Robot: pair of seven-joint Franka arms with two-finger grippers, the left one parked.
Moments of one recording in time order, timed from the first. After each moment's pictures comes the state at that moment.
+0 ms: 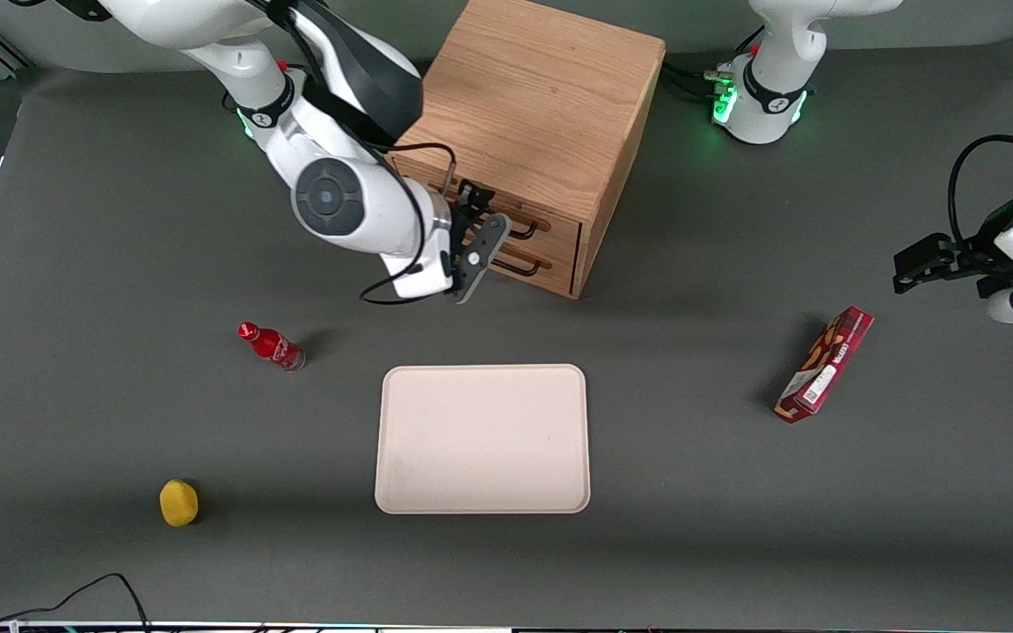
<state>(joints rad) 0.13 0.45 0.63 -1.57 0.18 1.84 -0.22</state>
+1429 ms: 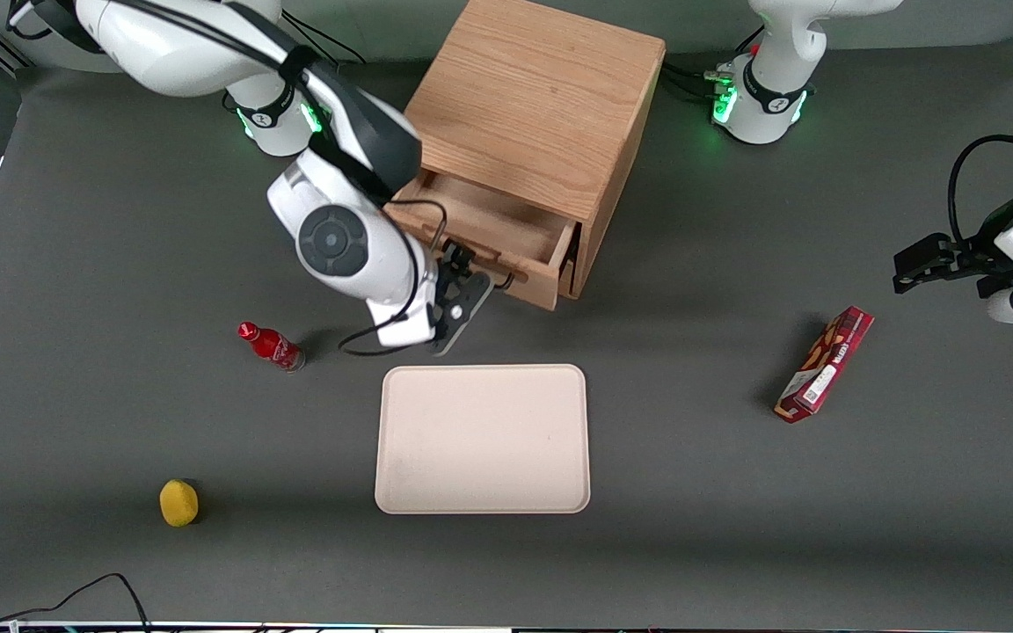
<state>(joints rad) 0.10 0.59 0.61 -1.44 -0.07 1.86 -0.20</state>
